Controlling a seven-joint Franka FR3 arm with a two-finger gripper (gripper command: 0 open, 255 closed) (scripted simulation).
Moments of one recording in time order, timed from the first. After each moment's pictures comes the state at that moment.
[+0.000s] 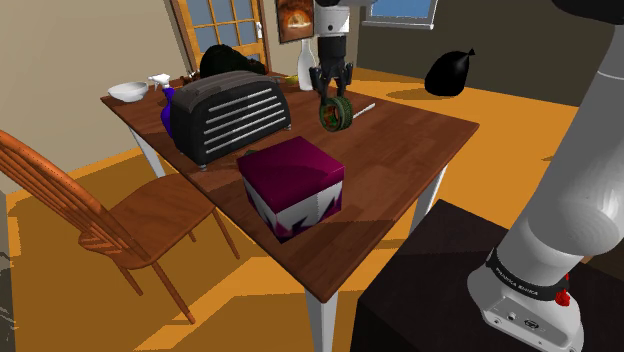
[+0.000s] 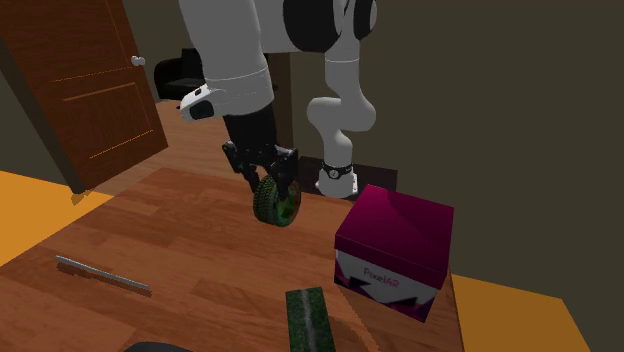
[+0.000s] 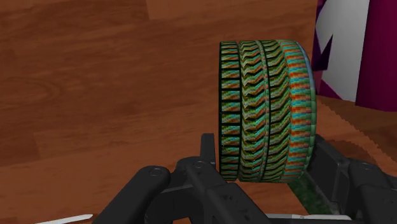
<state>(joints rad) -0.08 0.10 0.03 -1.69 0.08 1.68 0.08</state>
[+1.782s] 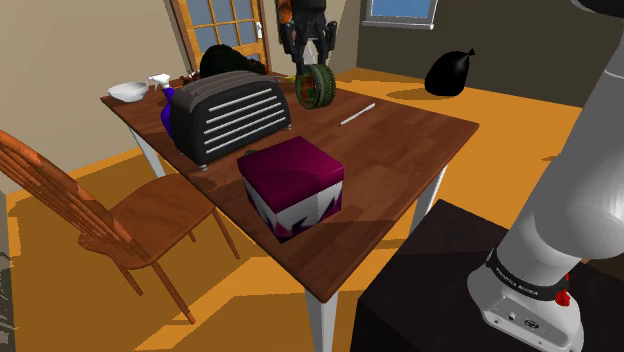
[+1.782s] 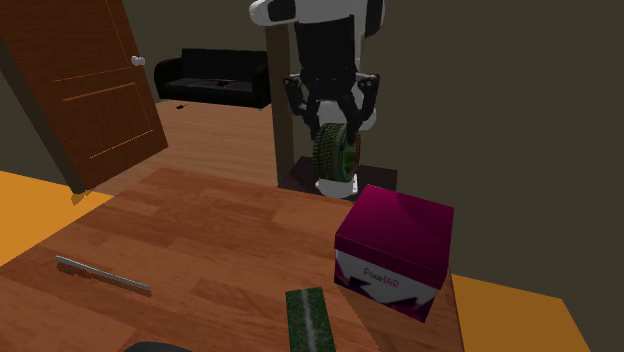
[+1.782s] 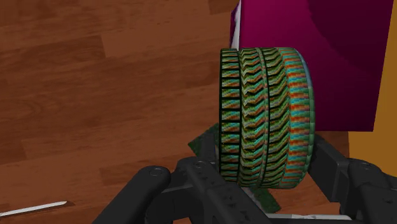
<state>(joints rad) 0.02 0.06 0.11 -1.45 0.10 1.42 0.29</state>
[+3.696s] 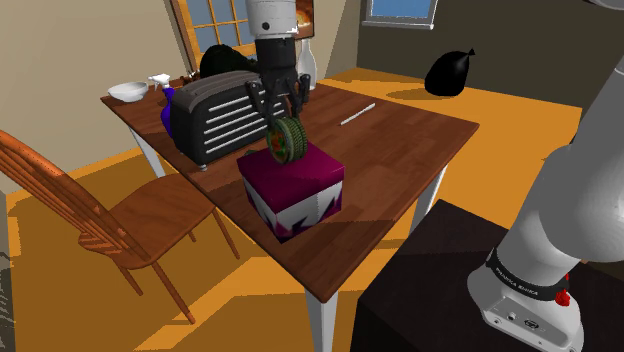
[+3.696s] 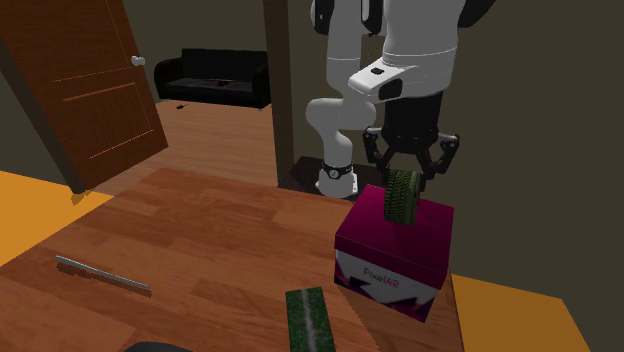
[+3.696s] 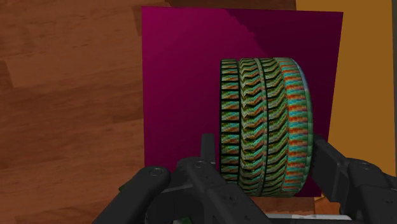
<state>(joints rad) 0.14 0.02 0.22 -1.72 0.12 1.67 0.49</state>
